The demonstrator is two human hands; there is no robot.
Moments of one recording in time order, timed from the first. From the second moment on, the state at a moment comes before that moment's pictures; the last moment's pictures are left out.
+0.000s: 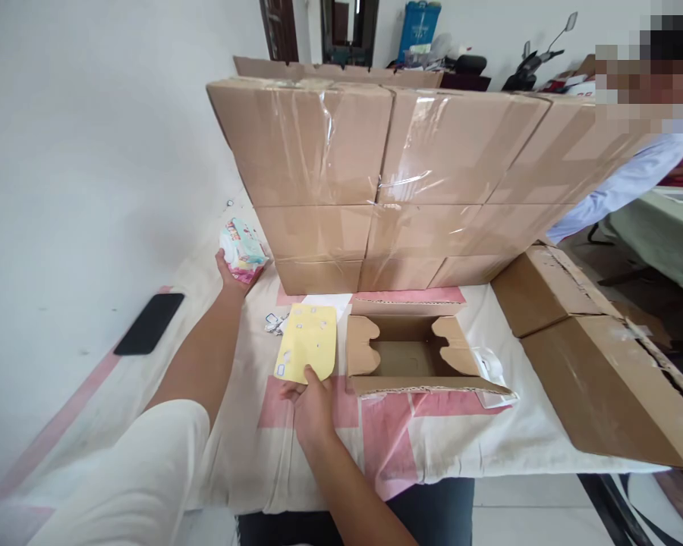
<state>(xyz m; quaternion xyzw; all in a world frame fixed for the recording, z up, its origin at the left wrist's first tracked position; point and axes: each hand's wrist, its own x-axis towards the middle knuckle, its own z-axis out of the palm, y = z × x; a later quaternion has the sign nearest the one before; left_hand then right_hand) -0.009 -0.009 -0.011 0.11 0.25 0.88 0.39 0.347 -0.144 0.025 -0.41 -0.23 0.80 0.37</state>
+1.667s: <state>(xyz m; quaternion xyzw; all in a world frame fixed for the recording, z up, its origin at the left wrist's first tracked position) 0.274 -0.195 0.128 0.38 0.55 0.74 -0.10 0.477 -0.122 0.172 -0.13 -0.90 0.31 0.29</state>
